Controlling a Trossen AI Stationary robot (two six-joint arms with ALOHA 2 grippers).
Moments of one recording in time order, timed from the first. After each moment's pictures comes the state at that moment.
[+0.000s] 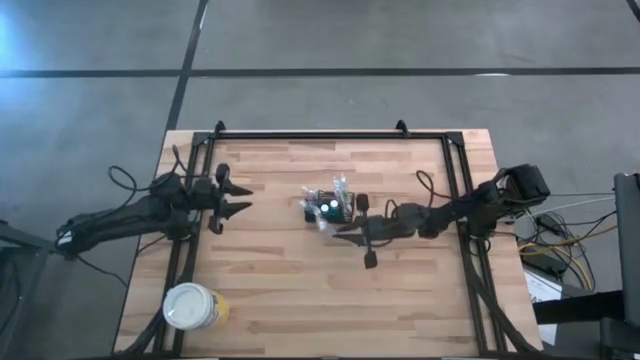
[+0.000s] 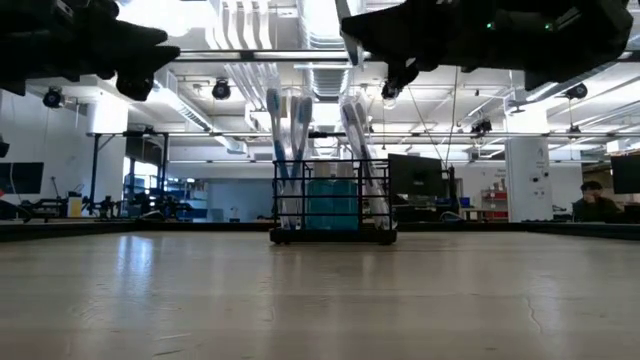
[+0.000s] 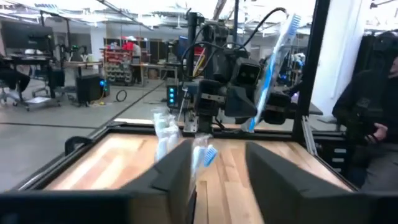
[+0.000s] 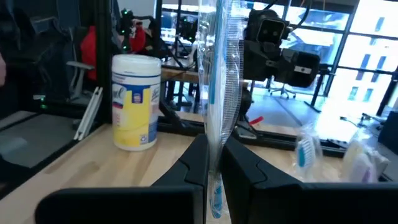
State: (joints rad) left arm 0.30 0.30 0.18 0.17 0.31 -0.08; right arm 0.16 1.58 0.57 1.05 0.06 -0.09
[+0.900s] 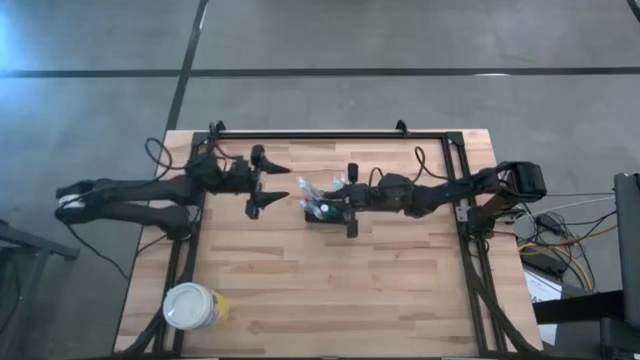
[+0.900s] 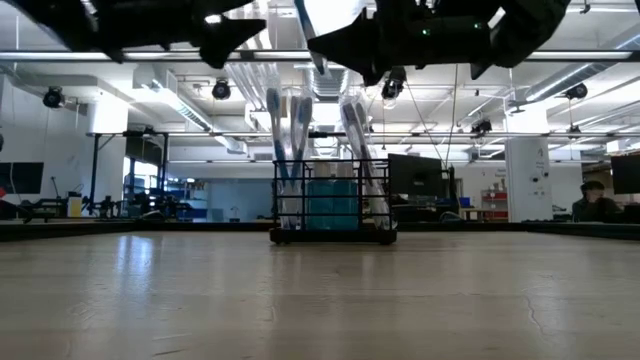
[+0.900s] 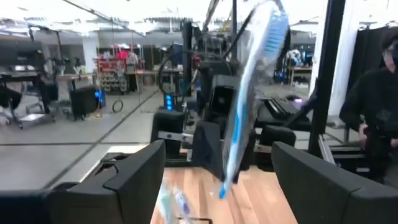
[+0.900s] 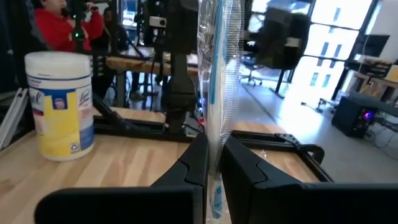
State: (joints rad) left arm 0.27 0.93 0.50 0.59 0.30 -0.03; right arm -0.04 1.58 0.76 0.82 -0.01 -0.11
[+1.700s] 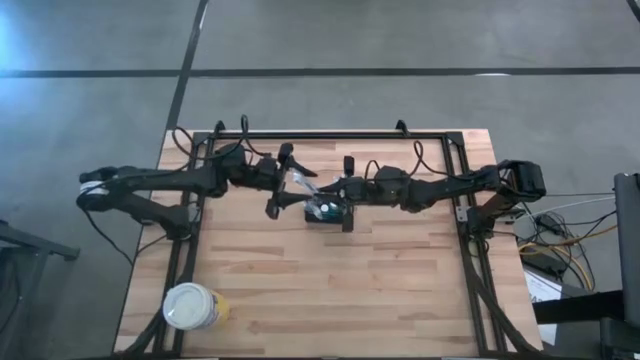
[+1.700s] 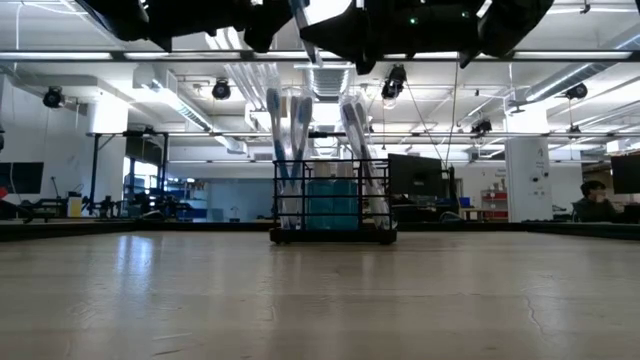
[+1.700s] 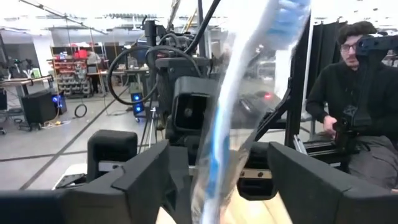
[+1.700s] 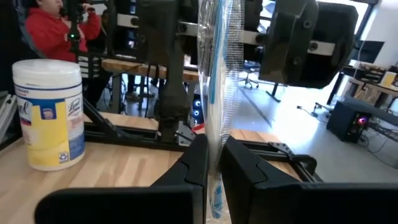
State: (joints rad) left arm 0.24 1.21 0.76 0.61 0.43 0.00; right arm -0.07 1.58 0.86 0.73 -0.03 -0.13
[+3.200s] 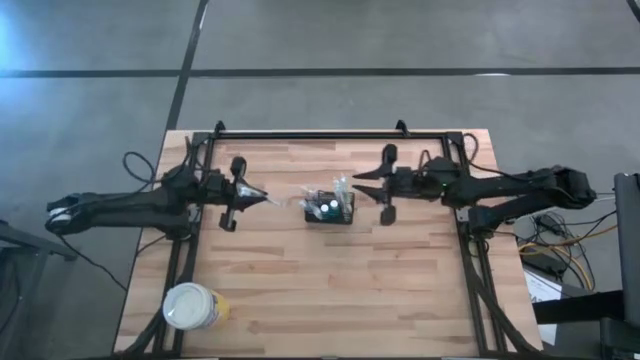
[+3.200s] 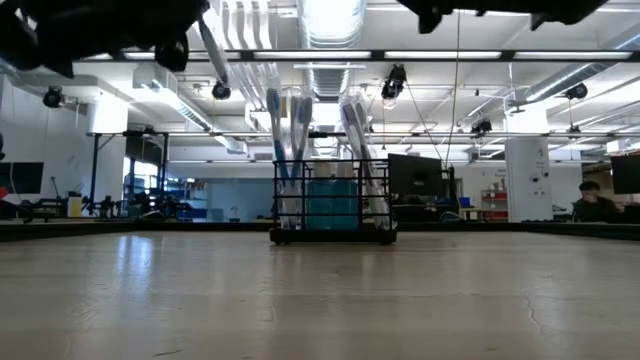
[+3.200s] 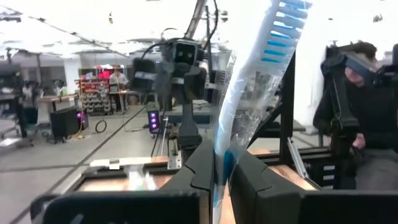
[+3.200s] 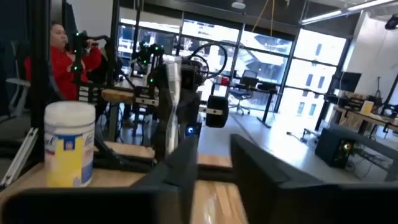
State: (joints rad) left arm 0.23 0.63 0.32 0.57 0.35 -0.03; right arm -0.07 1.14 0.70 0.57 -0.03 -0.15
